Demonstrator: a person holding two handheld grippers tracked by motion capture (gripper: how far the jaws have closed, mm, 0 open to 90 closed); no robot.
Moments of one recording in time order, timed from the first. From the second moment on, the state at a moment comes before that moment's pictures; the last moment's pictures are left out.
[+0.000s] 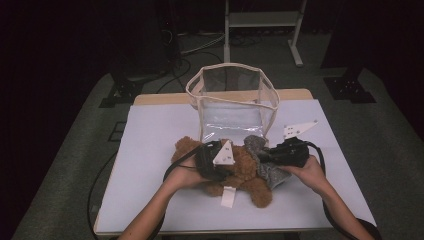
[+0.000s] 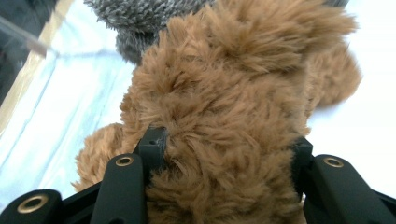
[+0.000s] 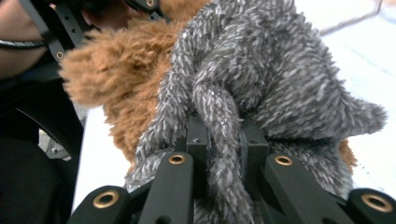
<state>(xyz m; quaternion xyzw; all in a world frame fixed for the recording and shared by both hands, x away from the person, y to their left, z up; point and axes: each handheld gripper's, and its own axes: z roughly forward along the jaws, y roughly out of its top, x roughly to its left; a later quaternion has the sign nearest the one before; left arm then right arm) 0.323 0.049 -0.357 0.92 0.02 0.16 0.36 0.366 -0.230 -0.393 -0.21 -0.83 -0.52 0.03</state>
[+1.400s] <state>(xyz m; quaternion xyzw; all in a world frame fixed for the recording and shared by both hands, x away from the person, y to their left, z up) 0.299 0.130 -0.326 0.86 0.08 0.16 0.49 0.352 -0.119 -0.285 -0.05 -0.88 -0.48 -0.01</state>
